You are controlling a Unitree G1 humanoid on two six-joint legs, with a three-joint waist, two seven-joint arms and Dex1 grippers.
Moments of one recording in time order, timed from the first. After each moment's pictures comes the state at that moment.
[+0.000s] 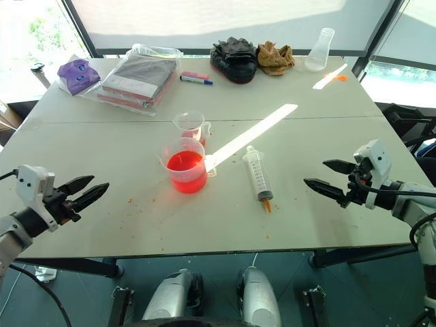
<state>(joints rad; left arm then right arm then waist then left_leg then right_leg) 0.19 0.70 0.50 -0.36 -0.62 0.55 -0.67 -0.09 -0.91 -0.36 -0.09 0.56 0.59 0.99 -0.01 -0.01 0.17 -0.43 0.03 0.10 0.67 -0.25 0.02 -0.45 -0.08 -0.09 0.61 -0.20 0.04</state>
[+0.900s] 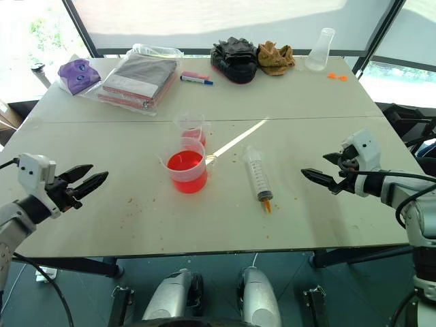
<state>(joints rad) 0.06 0.71 0.45 -0.27 -0.56 0.52 -0.68 -0.28 -0.92 -0.25 -0.05 0.50 0.80 0.85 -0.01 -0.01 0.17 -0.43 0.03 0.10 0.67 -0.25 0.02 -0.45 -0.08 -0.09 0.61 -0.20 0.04</state>
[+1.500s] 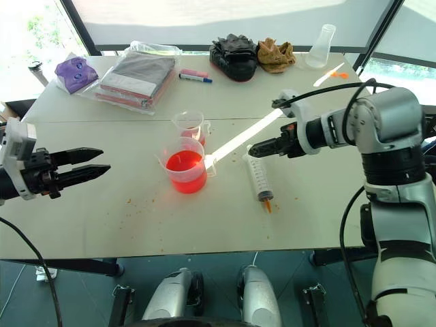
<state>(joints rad) -0.12 1.00 0.46 -0.25 -0.78 0.67 -1.07 -1.07 -0.75 0.17 0.14 0.62 1.61 0.77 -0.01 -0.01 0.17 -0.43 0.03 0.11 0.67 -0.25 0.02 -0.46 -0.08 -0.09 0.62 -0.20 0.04</state>
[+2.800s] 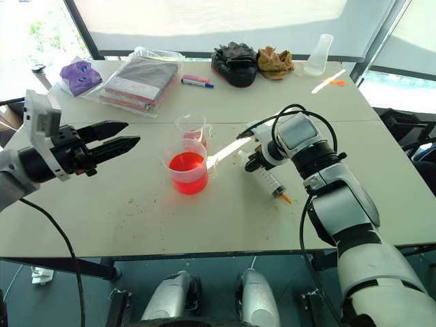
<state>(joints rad) -0.26 0.90 0.43 -0.47 -0.98 0.84 -0.65 -1.16 -0.50 0.42 0.63 0.20 1.31 0.87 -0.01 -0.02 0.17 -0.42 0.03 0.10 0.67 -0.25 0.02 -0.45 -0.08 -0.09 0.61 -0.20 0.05</state>
